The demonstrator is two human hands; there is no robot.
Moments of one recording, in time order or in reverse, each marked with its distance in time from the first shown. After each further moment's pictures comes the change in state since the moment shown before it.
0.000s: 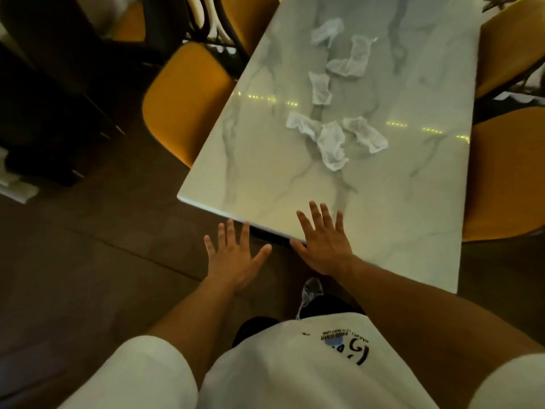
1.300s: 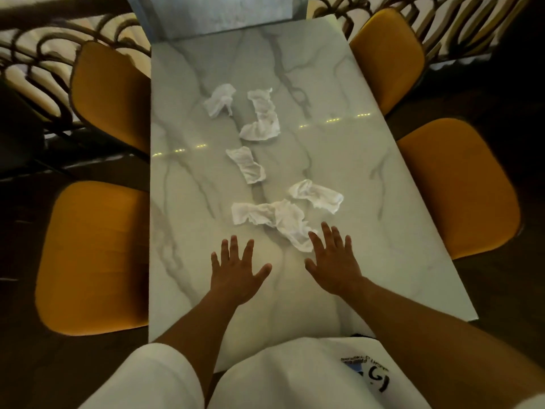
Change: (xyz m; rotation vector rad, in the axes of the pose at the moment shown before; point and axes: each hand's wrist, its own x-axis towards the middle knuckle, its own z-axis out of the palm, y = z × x) left_hand 0.283 0.086 -0.139 0.275 -0.077 0.524; right_hand 0.156 0.080 -0.068 0.264 0.087 0.543
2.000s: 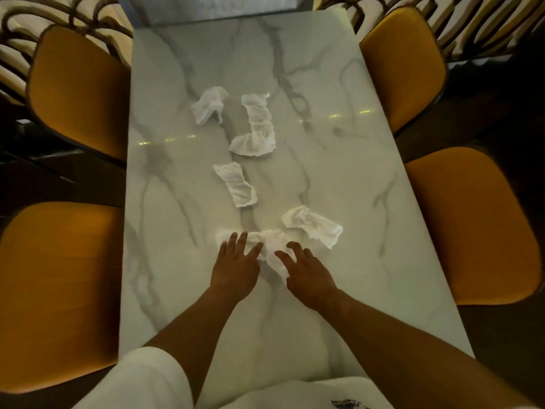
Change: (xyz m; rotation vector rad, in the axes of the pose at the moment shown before) left_hand 0.110 0.020 -0.018 0.058 0.194 0.226; right_hand 0.088 -0.004 -0.004 0.149 0.031 -0.208
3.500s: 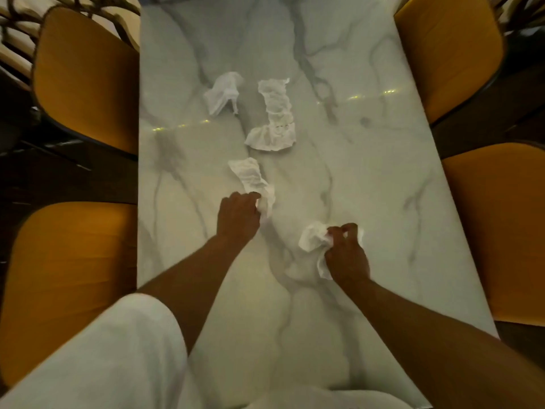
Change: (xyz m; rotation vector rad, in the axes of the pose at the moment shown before) left_hand 0.103 -0.042 -0.066 -0.074 0.202 -0.130; right_hand 0.045 0.032 -0.022 0.259 0.096 0.521
